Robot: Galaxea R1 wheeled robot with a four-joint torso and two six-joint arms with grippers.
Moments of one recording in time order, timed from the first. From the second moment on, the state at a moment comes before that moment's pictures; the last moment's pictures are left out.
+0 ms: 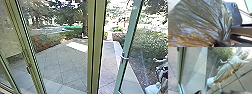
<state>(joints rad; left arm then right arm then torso) 1.59 3.02 -2.65 -0.38 -0.10 0.39 -0.32 2.05 -2.08 -0.89 -0.69 0.62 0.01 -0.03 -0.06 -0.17</state>
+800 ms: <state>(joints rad) 1.59 3.02 -2.66 -0.38 -0.10 0.39 -0.39 2.08 -2.15 -0.88 -0.67 0.59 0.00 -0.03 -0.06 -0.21</state>
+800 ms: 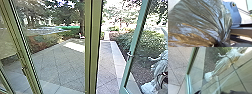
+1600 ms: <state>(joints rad) 1.59 3.02 -2.66 -0.38 -0.10 0.39 -0.67 2.23 -2.23 -0.26 -0.71 0.54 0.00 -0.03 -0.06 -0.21</state>
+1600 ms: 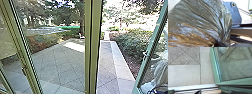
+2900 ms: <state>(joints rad) 1.59 3.02 -2.66 -0.38 -0.10 0.39 -1.24 2.60 -2.35 -0.12 -0.38 0.53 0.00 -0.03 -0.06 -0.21</state>
